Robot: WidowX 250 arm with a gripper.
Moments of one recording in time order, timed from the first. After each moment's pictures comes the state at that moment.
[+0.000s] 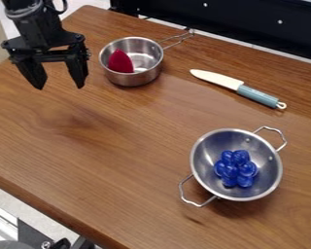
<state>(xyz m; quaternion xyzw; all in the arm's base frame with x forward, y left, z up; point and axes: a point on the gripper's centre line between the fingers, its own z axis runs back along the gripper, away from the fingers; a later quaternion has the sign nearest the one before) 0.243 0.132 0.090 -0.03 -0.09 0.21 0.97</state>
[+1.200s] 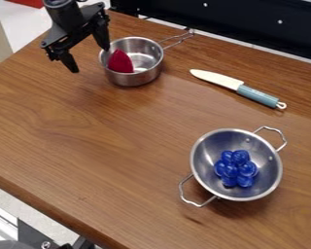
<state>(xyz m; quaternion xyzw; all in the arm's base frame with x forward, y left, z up) 0.315 0.151 0.076 -0.06 -0.15 0.57 0.81</state>
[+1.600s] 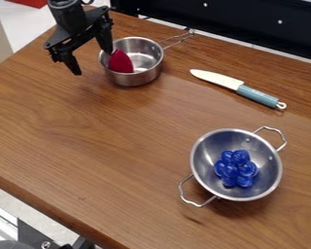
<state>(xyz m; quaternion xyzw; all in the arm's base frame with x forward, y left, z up) 0.318 0.148 0.066 -0.05 -0.13 0.56 0.82</state>
